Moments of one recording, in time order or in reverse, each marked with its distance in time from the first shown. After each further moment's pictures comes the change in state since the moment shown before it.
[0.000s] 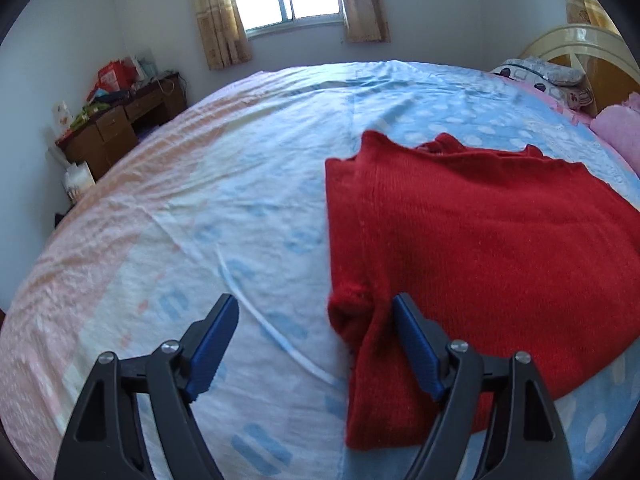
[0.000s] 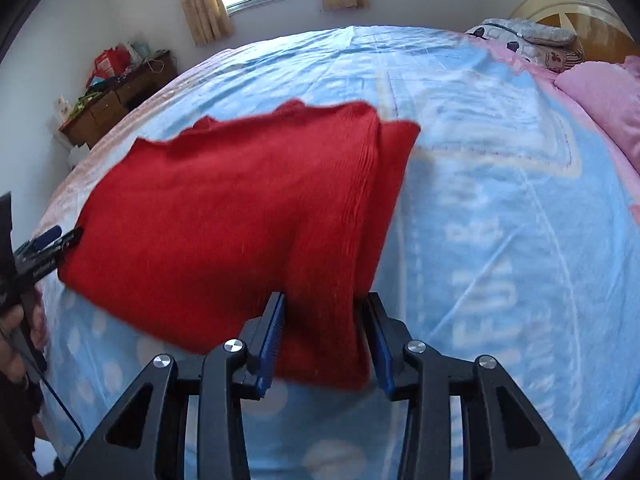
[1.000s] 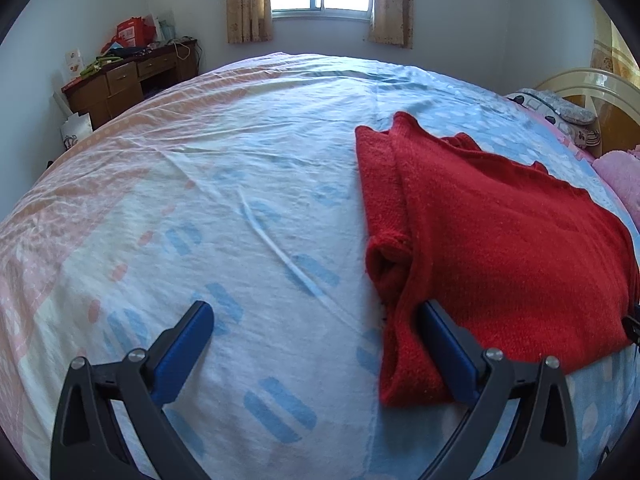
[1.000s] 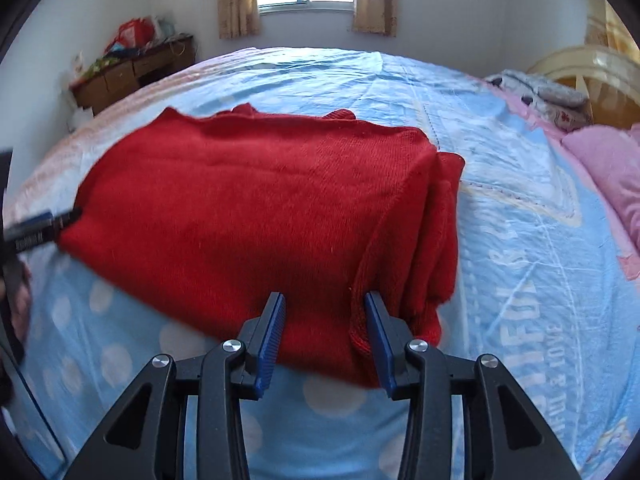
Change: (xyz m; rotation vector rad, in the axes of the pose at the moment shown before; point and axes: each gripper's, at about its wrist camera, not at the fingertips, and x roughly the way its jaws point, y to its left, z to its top) left arm 0.001 0.029 -0.032 -0.158 0.024 -0.072; right arm -0.004 0.056 -0.022 -0.180 -0.074 -0.098
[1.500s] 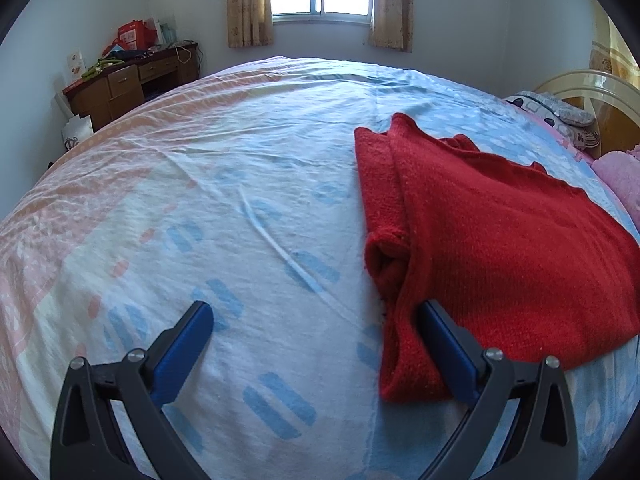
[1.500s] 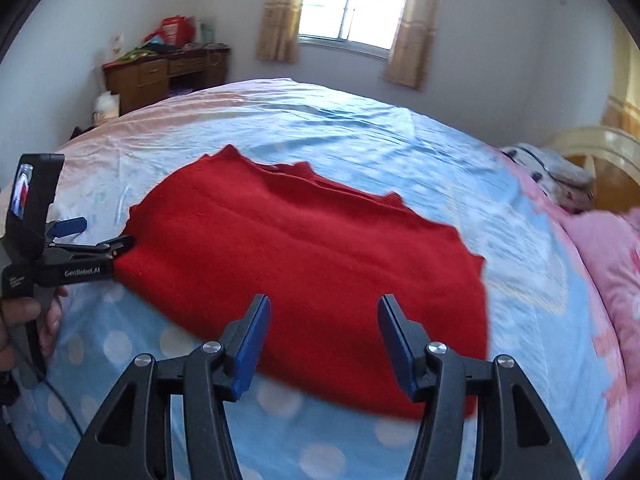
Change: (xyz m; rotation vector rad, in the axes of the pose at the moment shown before) left arm -0.001 0.001 -0.003 0.000 -0.017 -0.002; right arm -0.034 0.076 0.042 -0.172 -0.135 -0.025
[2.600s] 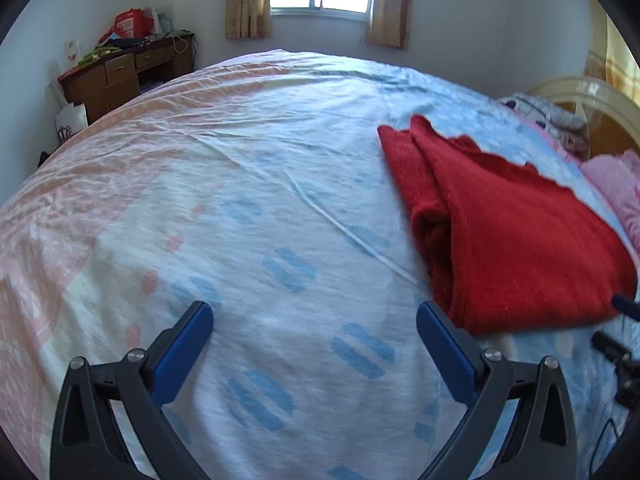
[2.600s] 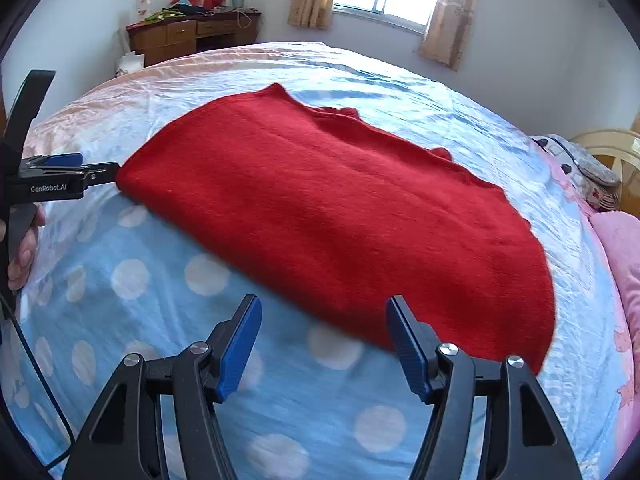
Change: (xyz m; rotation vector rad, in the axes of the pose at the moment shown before) left arm -0.021 0.045 -0.009 -0.025 0.023 -0.064; right arm 0.013 0.034 -0.039 -0.079 0.109 0.070
